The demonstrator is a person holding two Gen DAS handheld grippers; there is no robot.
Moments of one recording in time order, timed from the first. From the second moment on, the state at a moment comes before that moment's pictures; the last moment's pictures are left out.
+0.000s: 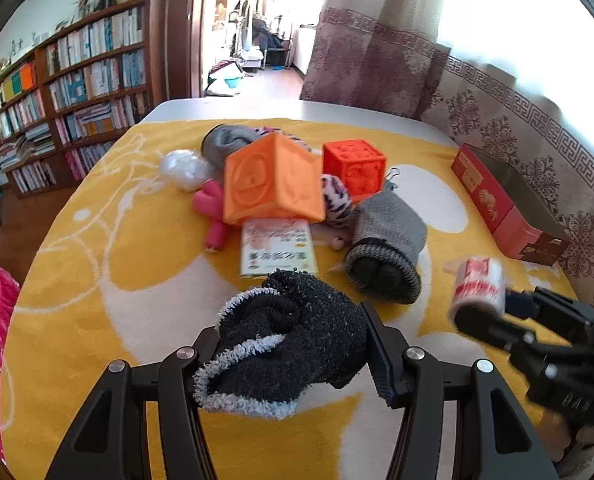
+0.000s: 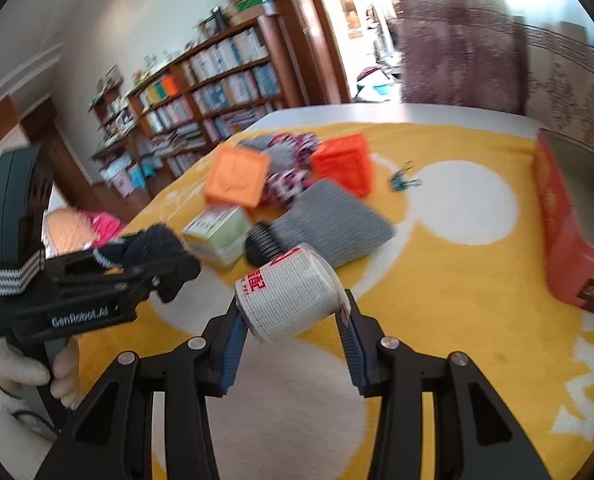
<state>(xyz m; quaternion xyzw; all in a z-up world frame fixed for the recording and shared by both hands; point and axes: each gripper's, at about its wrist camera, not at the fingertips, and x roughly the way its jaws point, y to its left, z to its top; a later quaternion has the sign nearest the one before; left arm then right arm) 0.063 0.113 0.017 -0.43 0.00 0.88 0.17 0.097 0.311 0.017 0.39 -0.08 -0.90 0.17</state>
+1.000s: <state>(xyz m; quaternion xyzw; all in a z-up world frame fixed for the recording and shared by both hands) 0.057 0.254 0.058 -0.40 0.07 0.87 0.29 0.087 0.526 0.052 0.29 -0.16 -0.93 -0.16</state>
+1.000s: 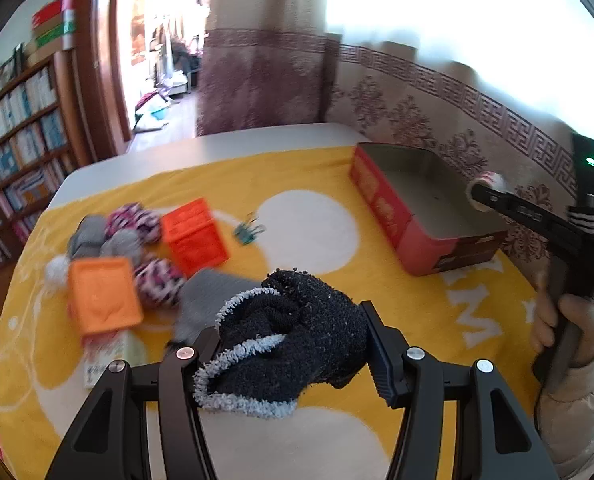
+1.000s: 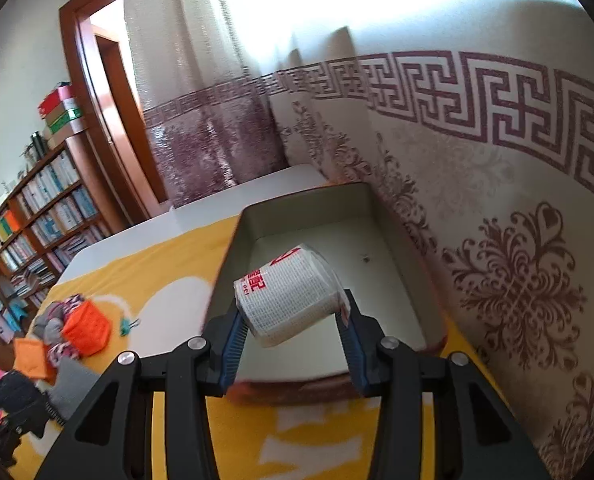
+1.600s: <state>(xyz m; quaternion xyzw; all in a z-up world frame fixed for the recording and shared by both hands) 0.028 0.373 0.081 -0.38 0.09 0.85 0.36 0.081 0.553 0.037 0.29 -0.15 -0.93 -0.20</state>
